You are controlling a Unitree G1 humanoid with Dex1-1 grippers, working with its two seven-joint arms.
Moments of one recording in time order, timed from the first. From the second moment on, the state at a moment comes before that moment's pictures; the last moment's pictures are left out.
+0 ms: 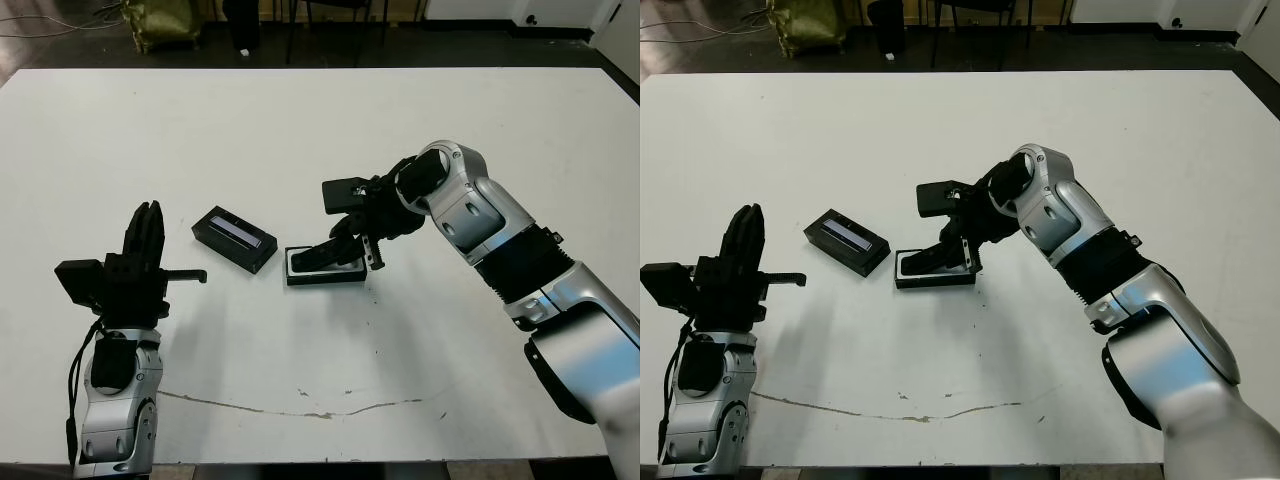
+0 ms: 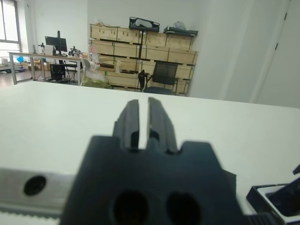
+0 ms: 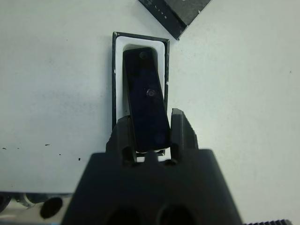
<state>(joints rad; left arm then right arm) 0.04 0.12 0.13 -0.13 -0.20 -0.21 -0.10 -1.00 -0.40 0.62 0.42 -0.29 0.35 1.36</state>
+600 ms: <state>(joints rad) 0.04 0.12 0.12 -0.13 -0.18 -0.21 -0.10 -0.97 -0.40 0.58 0.40 -0.26 0.35 1.35</state>
